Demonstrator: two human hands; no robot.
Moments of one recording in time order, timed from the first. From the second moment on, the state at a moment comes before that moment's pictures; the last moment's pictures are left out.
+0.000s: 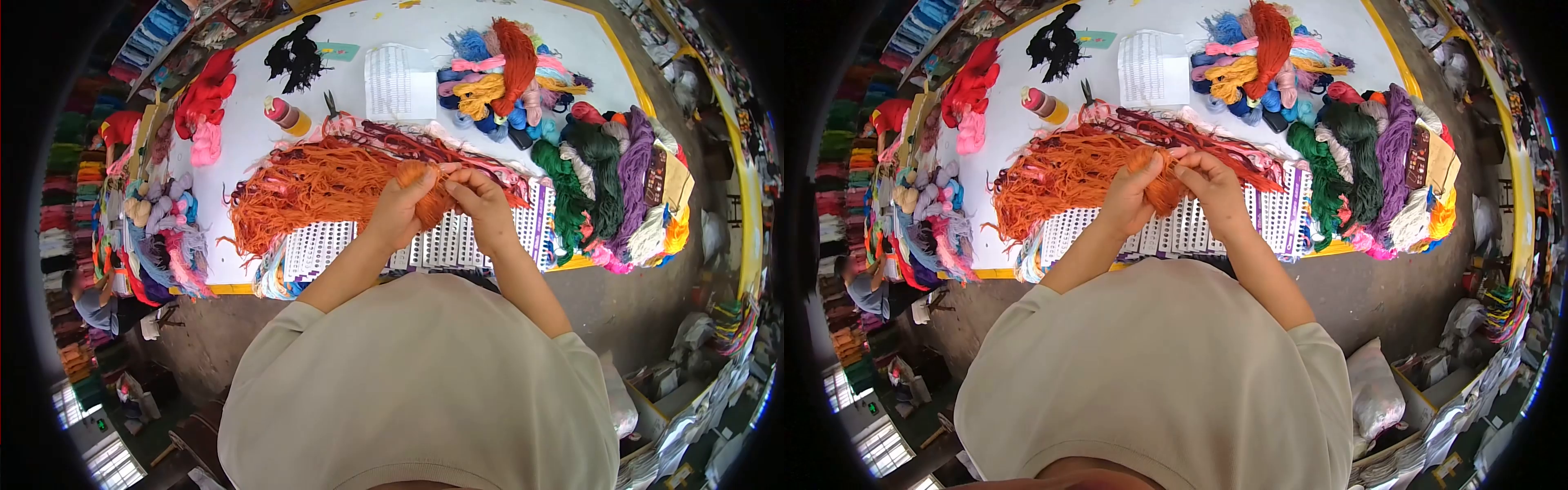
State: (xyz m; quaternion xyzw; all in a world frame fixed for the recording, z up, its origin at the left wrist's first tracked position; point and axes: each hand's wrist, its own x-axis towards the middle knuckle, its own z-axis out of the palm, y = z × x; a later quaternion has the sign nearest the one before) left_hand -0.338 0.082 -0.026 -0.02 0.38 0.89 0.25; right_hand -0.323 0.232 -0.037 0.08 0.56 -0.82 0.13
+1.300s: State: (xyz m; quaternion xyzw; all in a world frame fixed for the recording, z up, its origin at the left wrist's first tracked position) left_hand -0.379 0.054 -0.044 -0.17 0.39 0.87 0.24; right_hand -0.330 0.287 -0.083 0.11 0.64 -0.76 0.02
